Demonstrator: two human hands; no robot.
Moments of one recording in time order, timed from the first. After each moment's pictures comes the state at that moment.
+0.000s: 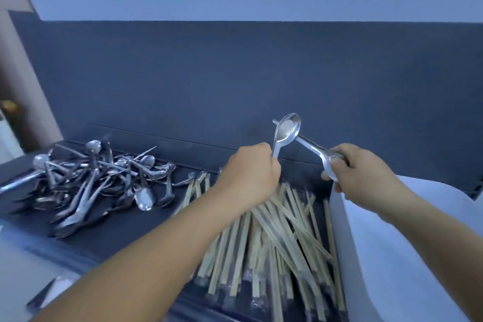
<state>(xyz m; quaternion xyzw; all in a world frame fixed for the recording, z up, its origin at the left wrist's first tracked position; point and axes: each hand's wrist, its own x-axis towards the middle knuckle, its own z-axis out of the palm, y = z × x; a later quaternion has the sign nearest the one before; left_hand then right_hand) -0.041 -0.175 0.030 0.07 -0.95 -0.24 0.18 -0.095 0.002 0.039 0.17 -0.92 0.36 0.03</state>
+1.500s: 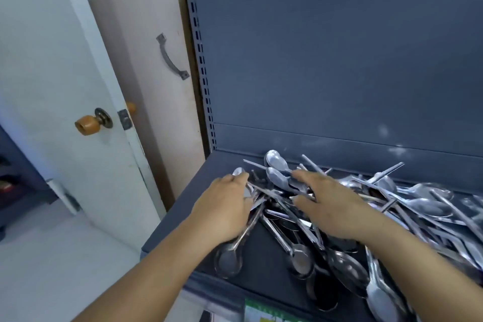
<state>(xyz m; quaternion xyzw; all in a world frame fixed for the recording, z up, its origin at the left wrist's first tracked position) 0.056 -0.798 -0.064 0.10 -0.98 -0.16 0.05 -0.018 -0.615 -0.046 0.32 -0.92 0.21 -0.06</state>
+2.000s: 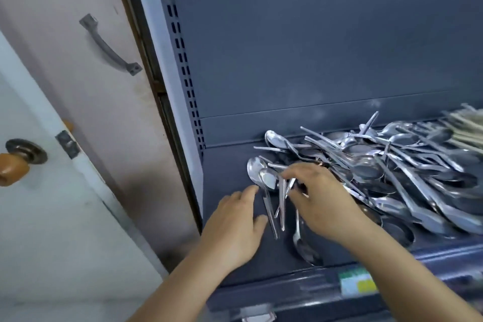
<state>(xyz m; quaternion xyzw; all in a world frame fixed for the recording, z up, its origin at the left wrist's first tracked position) 0.063 -0.904 -0.112 -0.11 -0.96 -0.25 0.01 0.049 -0.735 -0.076 0.13 -0.96 0.25 0.08</state>
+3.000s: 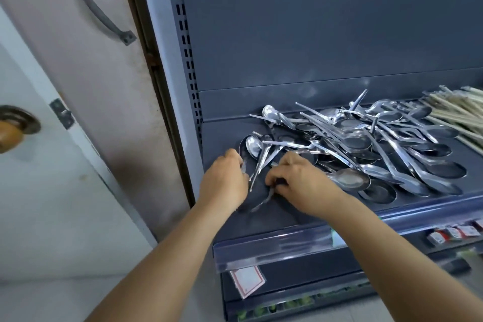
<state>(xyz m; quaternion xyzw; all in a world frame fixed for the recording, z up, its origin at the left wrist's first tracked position) 0.048 -0.917 -0.118 -0.02 -0.96 -0.26 0.04 0.067 -0.755 -0.102 0.15 -0.97 0.16 -0.02</state>
